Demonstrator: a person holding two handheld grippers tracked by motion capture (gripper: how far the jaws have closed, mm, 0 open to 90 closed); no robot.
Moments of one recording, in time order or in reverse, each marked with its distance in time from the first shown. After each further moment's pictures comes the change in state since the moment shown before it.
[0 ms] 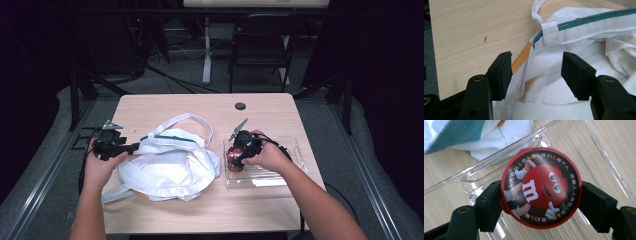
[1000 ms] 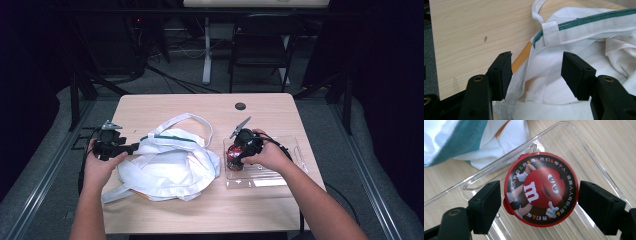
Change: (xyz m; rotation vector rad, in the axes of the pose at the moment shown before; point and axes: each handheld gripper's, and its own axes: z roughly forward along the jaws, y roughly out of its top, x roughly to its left) left arm 0.001 0.000 -0.002 0.005 -0.007 0.005; right arm -0.001 0.000 -0.006 -0.049 -0.005 0.054
